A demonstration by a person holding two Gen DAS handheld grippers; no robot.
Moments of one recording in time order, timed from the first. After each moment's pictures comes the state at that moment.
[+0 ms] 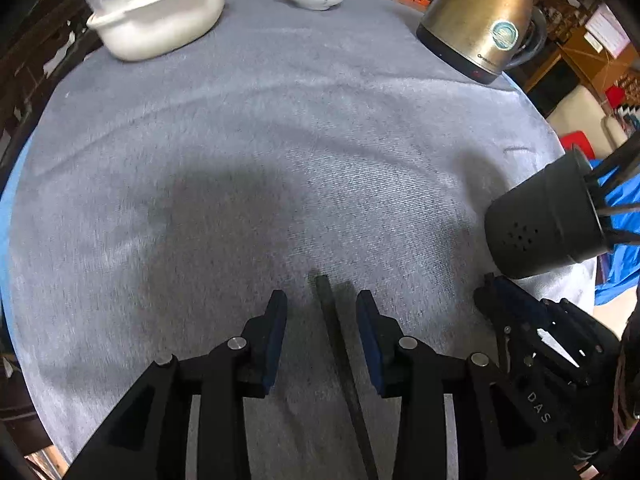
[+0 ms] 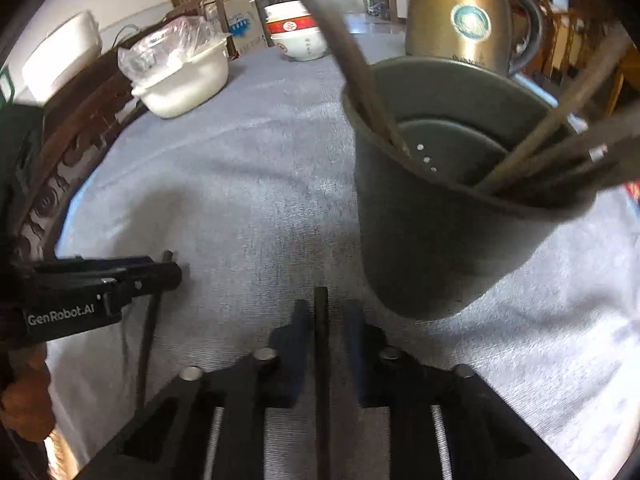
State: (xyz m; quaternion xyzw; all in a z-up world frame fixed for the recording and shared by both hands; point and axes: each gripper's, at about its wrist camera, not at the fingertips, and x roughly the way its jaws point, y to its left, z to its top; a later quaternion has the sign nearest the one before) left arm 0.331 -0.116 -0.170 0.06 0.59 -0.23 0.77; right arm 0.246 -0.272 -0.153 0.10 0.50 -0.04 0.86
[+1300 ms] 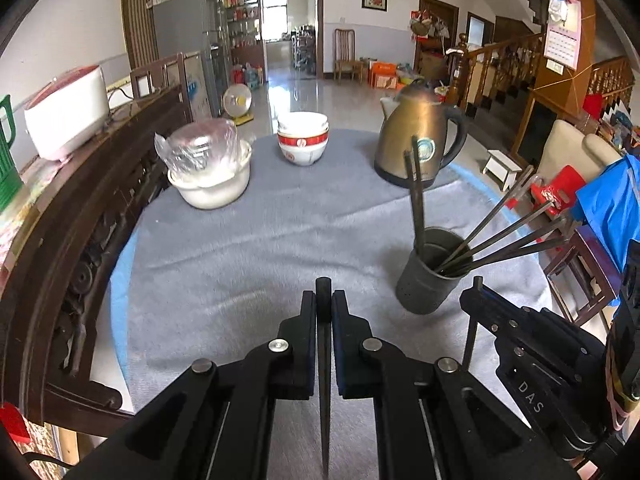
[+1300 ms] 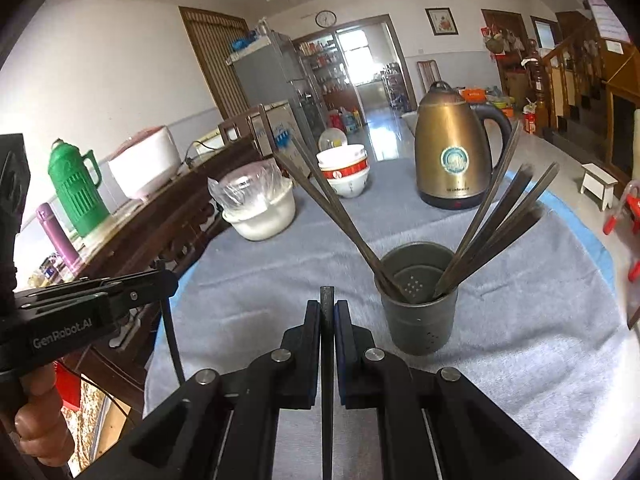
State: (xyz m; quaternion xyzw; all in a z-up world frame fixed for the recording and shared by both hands) left arm 0.204 -0.097 0.014 0.09 0.39 -0.21 0.89; right arm 0.143 -0.279 -0.019 0.16 0.30 0.01 0.94
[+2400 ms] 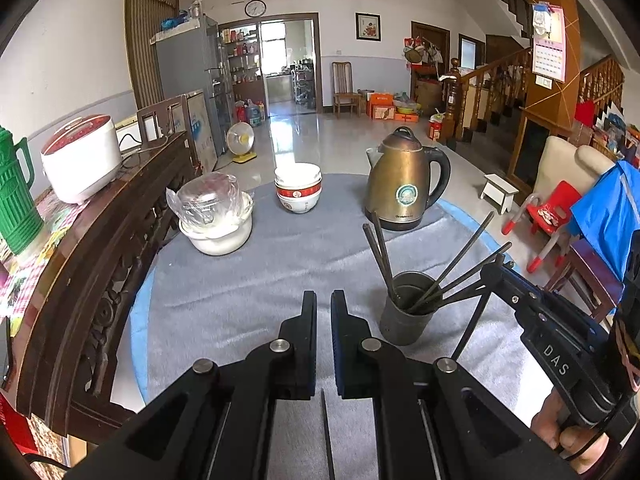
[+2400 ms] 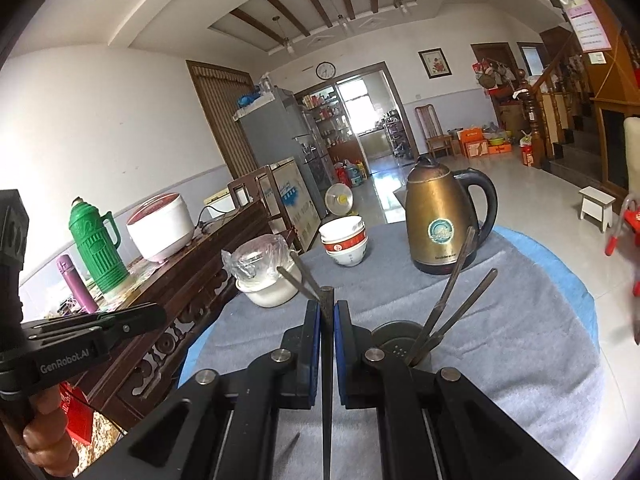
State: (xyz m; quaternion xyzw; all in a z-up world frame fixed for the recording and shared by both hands) left arm 0.173 -0.113 0.070 0.10 0.33 -0.21 0.92; right arm 0.117 -0.317 0.041 0.19 0.20 0.00 0.96
